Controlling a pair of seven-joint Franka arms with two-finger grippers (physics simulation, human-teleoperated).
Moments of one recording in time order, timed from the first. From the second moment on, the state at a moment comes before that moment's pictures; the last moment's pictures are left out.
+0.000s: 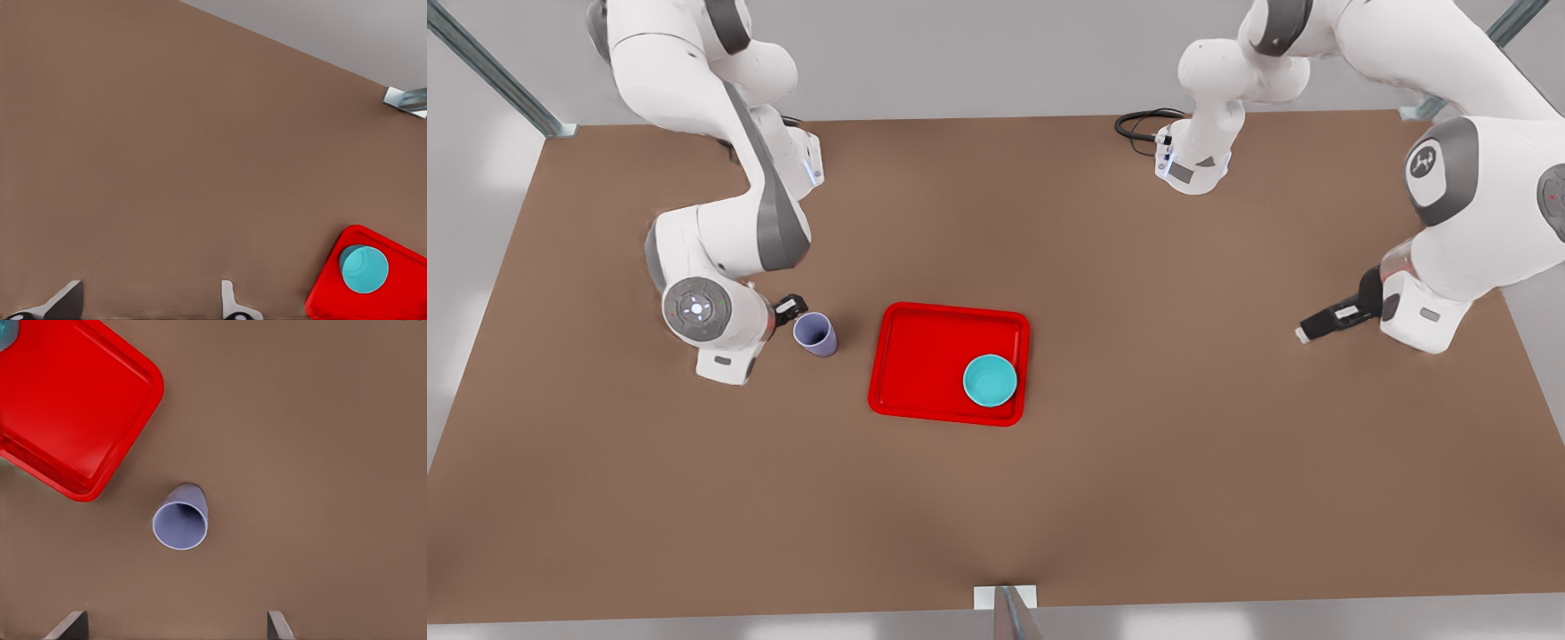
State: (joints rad) left arm -0.16 0.28 0.14 -1.19 -0.13 1.39 -0.36; right arm 0.38 0.36 -0.06 -1.45 -0.02 1.44 -0.21
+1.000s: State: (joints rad) left arm -0.17 0.28 0.09 -1.24 -0.04 1.19 -0.16; right arm 0.35 0.20 -0.12 -2.23 0.02 2.16 0.27
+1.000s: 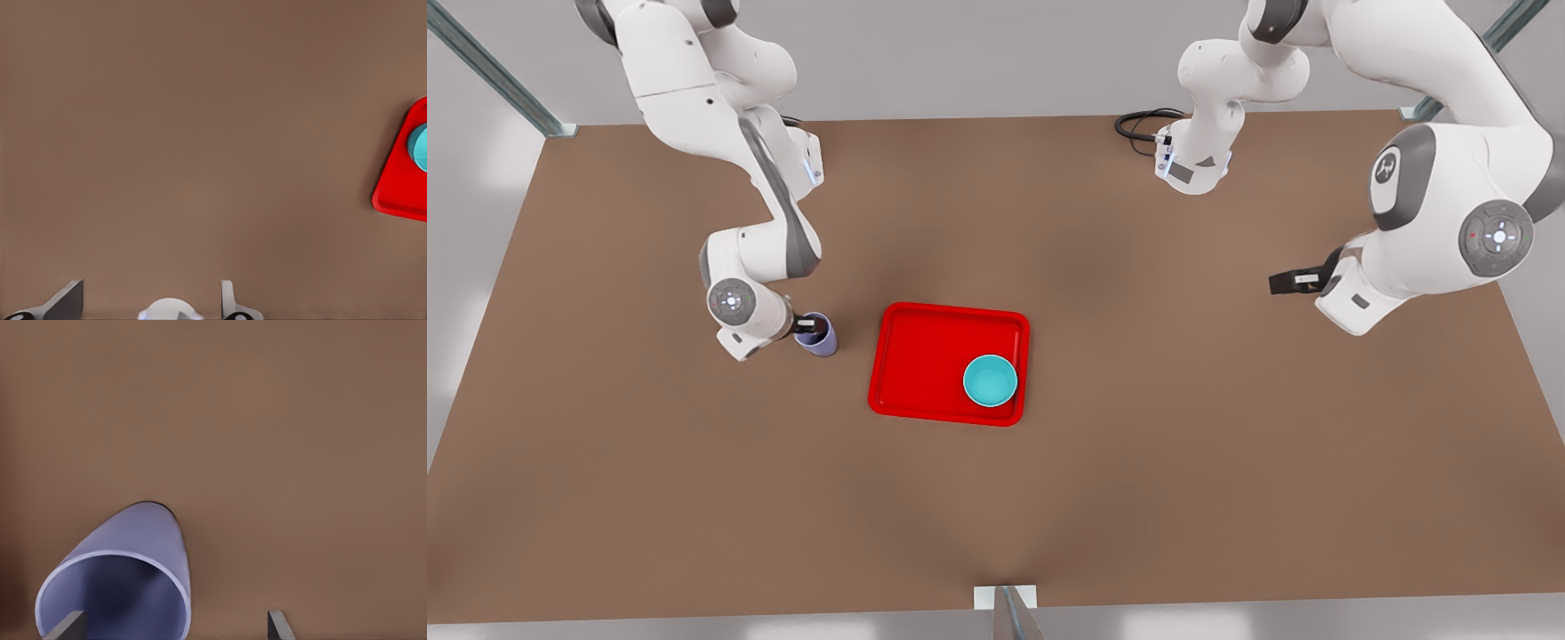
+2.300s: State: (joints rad) left arm -0.17 0.28 0.09 -1.23 -0.06 1.15 -0.12; right arm 0.34 0.27 -0.13 -2.14 0.03 2.14 0.32
